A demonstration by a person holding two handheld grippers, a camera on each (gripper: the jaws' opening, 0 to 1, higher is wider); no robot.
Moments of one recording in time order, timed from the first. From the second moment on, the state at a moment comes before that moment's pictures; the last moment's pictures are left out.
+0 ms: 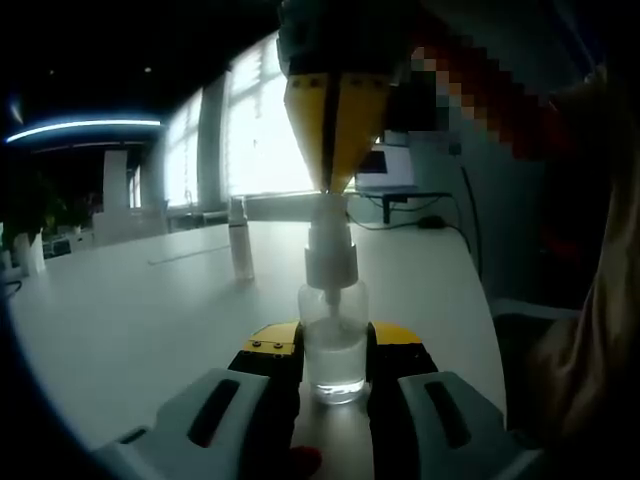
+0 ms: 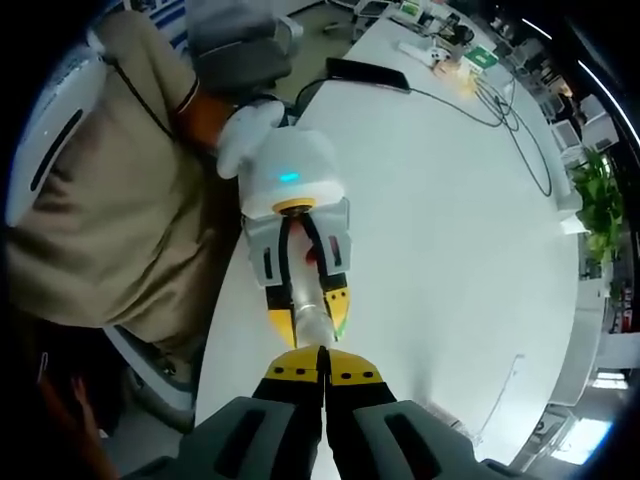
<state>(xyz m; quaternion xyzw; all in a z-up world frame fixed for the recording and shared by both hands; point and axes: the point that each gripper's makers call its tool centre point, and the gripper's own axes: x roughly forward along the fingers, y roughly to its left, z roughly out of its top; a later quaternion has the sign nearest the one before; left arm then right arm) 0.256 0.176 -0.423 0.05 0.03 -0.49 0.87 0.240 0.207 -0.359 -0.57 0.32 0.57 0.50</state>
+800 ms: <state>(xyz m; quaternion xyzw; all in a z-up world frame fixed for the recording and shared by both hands) 0.256 0.176 -0.424 0.05 0.03 -0.49 0.87 0.240 0.207 -0.359 -0.56 0.33 0.58 0.50</state>
